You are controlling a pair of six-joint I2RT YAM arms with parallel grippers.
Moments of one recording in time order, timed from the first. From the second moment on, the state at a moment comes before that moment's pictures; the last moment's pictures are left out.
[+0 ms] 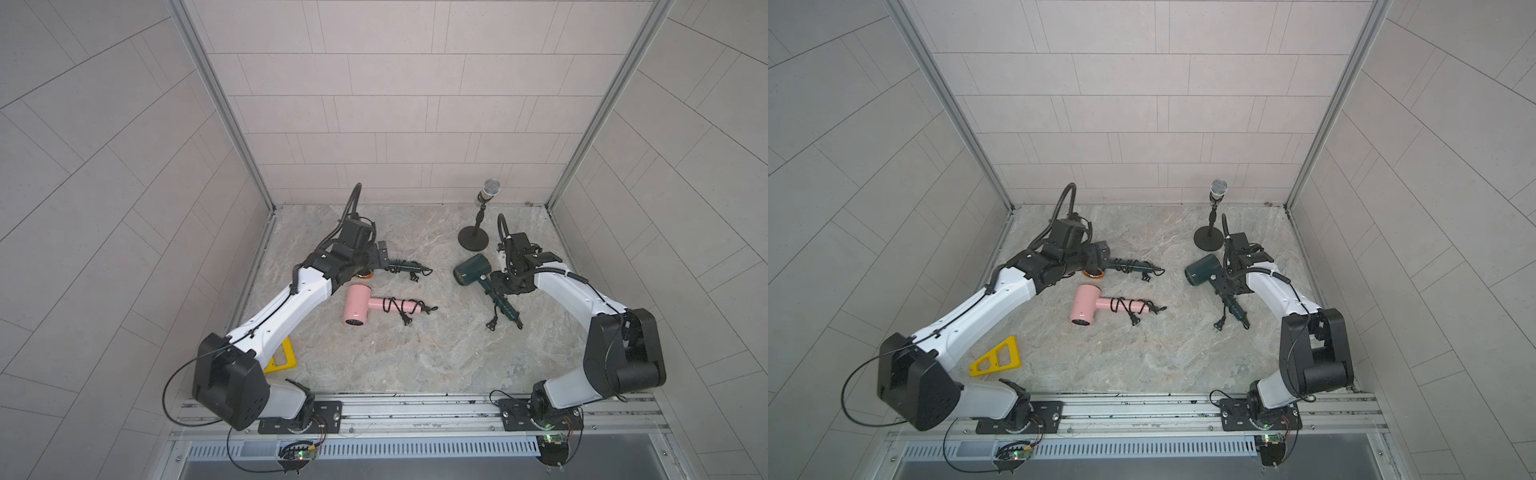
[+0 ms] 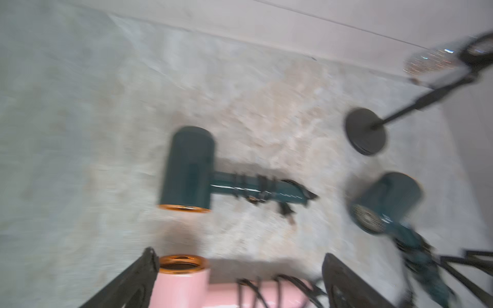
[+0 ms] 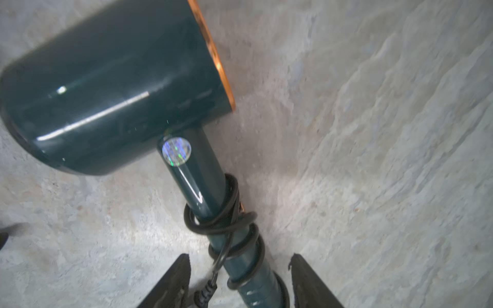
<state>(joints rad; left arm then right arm) -0.45 1.33 1.13 -0.55 -0.27 -0.45 0.10 1.48 1.01 -0.69 0.08 0.07</state>
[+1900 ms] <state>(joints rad) -0.04 1.57 0.40 0.78 -0.28 -0.05 -0.03 1.57 0.31 0.95 0.26 0.07</state>
